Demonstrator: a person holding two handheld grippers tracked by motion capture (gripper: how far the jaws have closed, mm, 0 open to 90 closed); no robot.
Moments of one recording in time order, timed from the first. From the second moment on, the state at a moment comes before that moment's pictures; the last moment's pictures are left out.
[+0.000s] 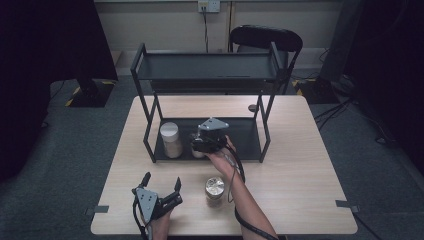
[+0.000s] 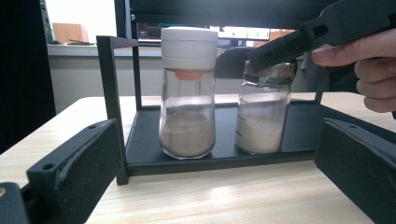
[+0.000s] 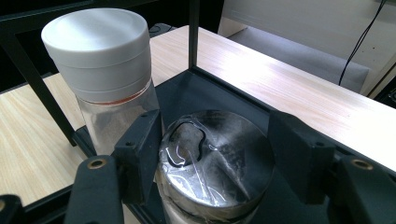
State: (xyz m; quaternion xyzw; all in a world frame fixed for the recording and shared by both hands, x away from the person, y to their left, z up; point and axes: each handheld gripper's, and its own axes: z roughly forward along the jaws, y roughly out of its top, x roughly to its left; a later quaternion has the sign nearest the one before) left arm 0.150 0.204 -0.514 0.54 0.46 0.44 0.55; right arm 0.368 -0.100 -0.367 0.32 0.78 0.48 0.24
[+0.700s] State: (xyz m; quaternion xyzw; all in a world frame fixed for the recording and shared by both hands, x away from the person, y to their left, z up) left arm 0.150 0.204 -0.515 0.54 0.45 0.45 0.55; right arm 0.361 -0.105 -0.375 0.33 0.76 0.50 0.26
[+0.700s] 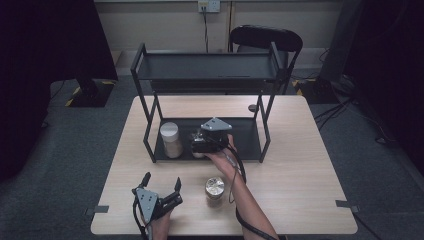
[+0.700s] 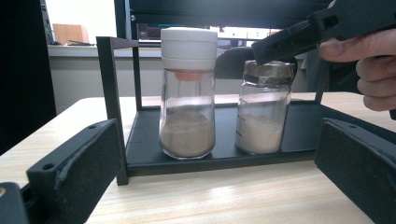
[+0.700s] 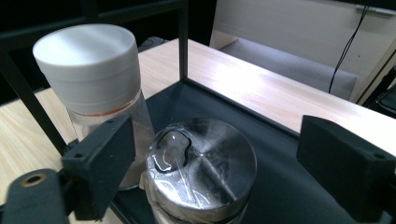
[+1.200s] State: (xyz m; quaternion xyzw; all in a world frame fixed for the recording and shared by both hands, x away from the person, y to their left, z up) left arm 0.150 0.203 -0.515 0.54 0.45 0.45 0.55; right arm 0.347 -0.113 -0.374 0.32 0.75 0.52 0.27
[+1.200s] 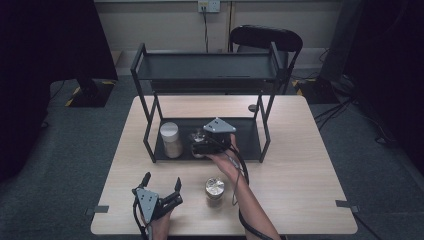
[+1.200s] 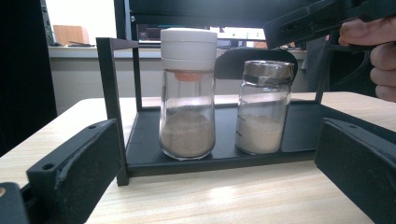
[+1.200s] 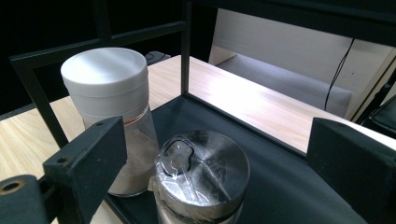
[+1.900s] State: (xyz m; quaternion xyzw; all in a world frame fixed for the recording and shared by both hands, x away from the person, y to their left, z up) left arm 0.150 0.204 -0.515 0.54 0.45 0.45 0.55; right arm 0.325 -0.119 -0.372 0.32 0.74 0.52 0.29
